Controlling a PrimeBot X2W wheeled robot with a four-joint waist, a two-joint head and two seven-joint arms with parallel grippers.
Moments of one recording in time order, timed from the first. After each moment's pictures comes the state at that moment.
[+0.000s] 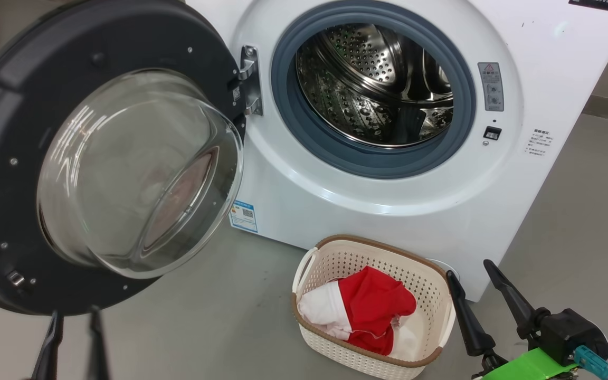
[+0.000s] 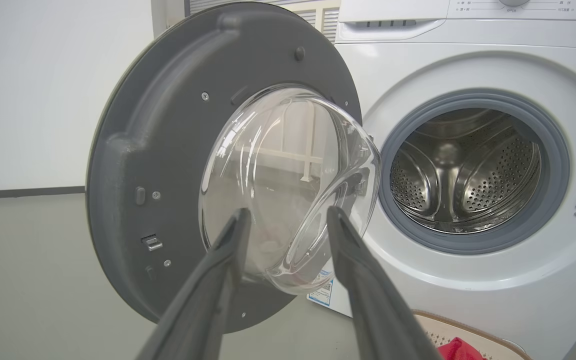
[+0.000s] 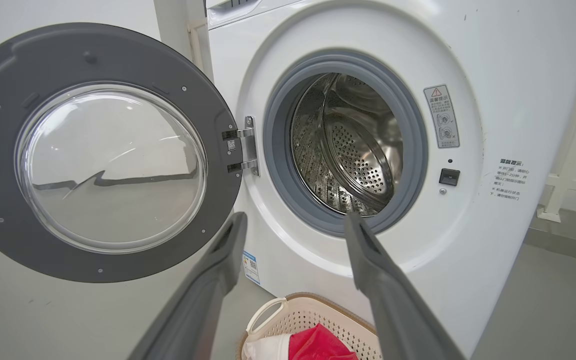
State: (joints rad) left arm 0.14 0.05 0.13 -0.01 -0.19 -0.01 -0.25; right arm 0.04 -0.09 0.11 0.15 0.29 0.12 -0.26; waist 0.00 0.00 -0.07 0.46
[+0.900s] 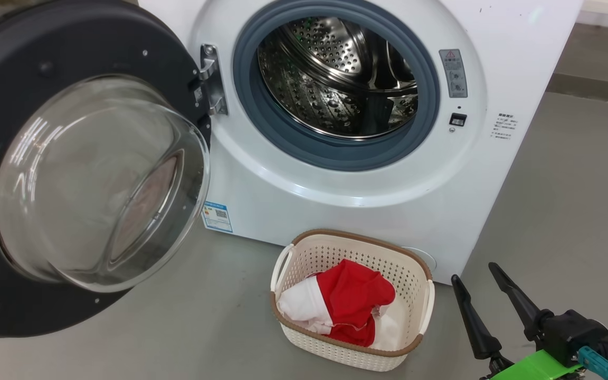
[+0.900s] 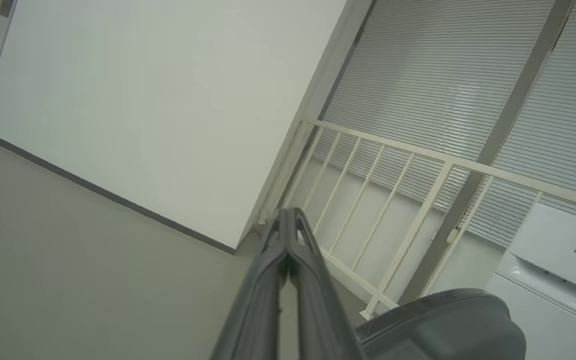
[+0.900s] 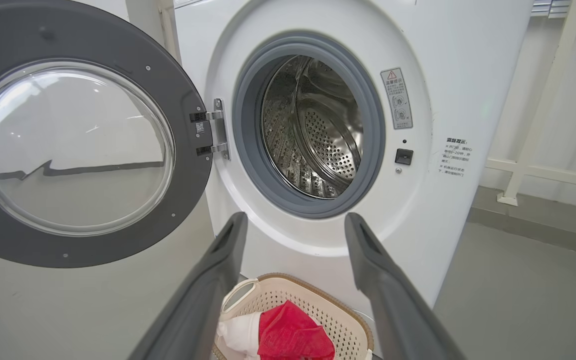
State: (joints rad) left arm -0.68 0.32 0.48 0.55 -0.45 0.11 -0.15; right arm 0.04 -0.13 0.11 0.16 0.28 0.12 -0.26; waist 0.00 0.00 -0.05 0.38
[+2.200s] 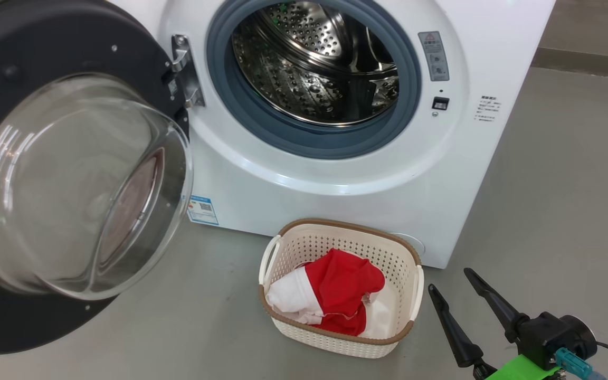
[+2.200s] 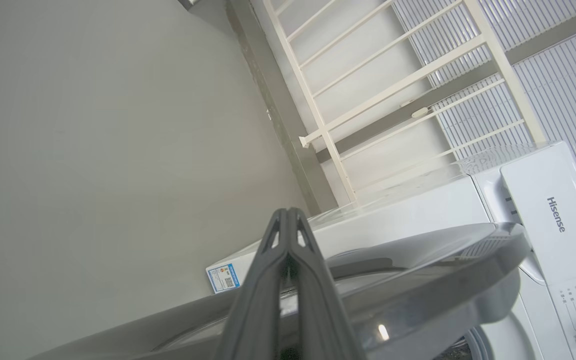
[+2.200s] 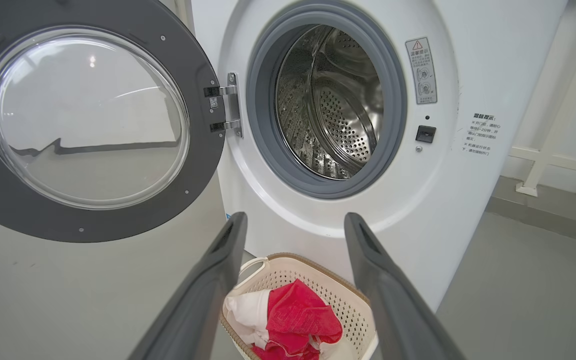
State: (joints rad) left arm -0.95 0.47 0.61 1.12 -0.78 -0.05 0.48; right arm 0.01 -0.17 0.22 0.17 0.28 0.12 -0.26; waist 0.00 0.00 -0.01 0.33
